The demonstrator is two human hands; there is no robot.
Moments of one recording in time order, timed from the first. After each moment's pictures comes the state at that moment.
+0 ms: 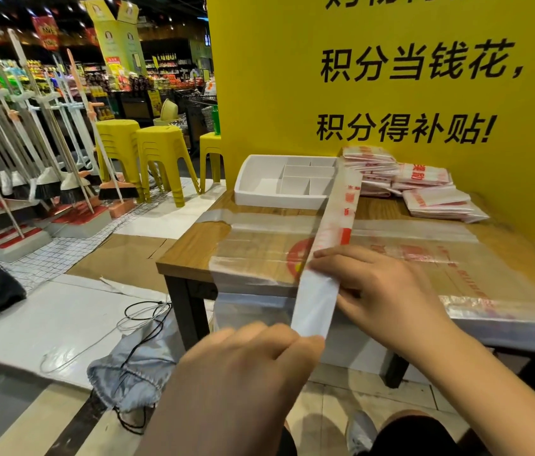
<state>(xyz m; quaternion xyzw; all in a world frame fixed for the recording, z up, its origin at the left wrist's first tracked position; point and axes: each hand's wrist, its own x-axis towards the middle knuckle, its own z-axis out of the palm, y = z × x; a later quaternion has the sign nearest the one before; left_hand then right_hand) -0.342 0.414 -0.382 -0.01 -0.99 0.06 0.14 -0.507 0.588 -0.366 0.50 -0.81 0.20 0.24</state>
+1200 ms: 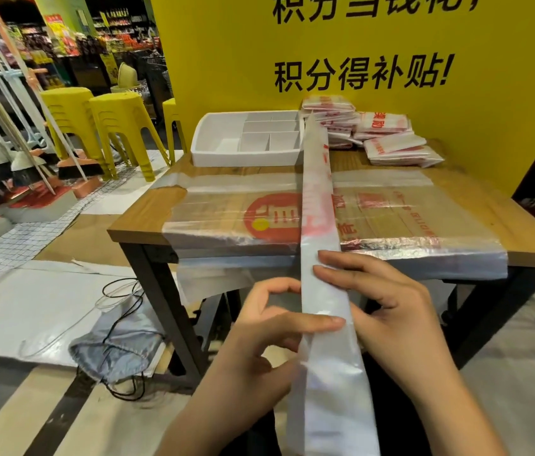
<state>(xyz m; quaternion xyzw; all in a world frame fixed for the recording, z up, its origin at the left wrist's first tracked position) -0.350 0.477 -0.435 -0.11 -0.82 -0.54 0.16 -0.455 0.648 -0.436 0.35 -0.74 0.55 0.13</state>
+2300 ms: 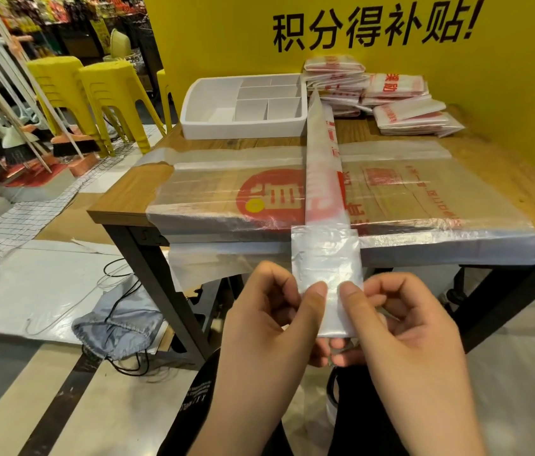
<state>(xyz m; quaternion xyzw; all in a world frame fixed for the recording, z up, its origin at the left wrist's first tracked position) -0.366 0.518 -0.427 0.13 -0.69 -0.68 0.20 -0.406 0.638 -0.429 0.04 -0.64 0.76 -0.04</state>
